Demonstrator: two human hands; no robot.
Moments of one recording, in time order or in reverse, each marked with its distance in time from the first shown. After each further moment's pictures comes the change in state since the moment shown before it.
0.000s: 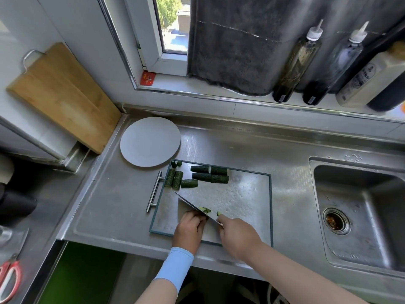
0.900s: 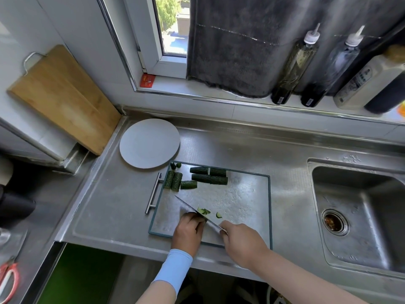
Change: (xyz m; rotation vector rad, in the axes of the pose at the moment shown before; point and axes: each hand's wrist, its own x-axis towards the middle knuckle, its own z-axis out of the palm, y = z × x) left_hand -0.002 0.000 -0.002 0.008 -0.021 -0.037; right_hand -0.017 0.007 -0.003 -0.005 0.017 -0.033
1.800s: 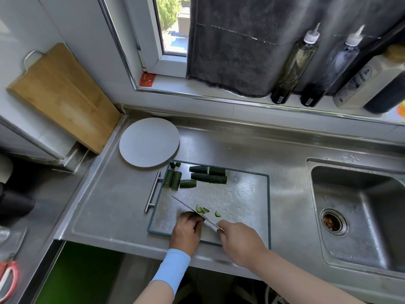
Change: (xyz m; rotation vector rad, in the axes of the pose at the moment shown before) left_hand -0.003 0.000 -0.002 0.000 0.033 -0.012; right_hand -0.002 -0.004 -0.002 -0.005 0.008 -0.029
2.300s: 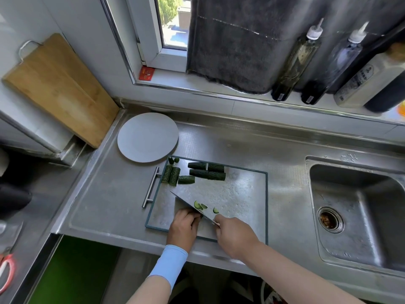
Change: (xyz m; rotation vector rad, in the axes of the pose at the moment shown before) left_hand -0.001 -0.002 0.001 -0.010 0.020 0.024; right_hand 0.010 -0.003 0.003 -0.007 -0.037 0.045
